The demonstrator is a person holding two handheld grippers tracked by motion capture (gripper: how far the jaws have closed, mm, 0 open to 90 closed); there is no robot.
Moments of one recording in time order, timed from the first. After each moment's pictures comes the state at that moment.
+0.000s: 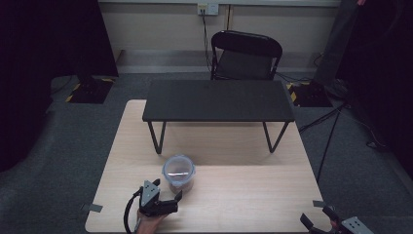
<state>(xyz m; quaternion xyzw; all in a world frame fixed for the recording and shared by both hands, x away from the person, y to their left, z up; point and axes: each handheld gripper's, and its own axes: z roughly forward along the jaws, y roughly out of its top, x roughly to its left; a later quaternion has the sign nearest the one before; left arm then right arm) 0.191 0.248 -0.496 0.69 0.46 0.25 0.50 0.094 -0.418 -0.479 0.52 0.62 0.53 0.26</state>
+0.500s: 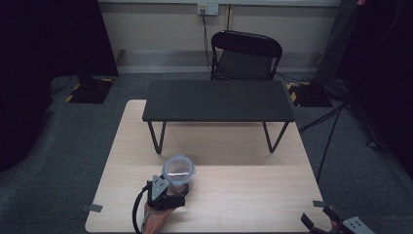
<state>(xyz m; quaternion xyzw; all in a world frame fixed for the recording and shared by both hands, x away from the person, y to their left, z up) 0.207 0.227 -0.502 0.69 0.45 0.27 0.50 0.094 -0.420 -0.479 0.52 0.62 0.54 0.25</state>
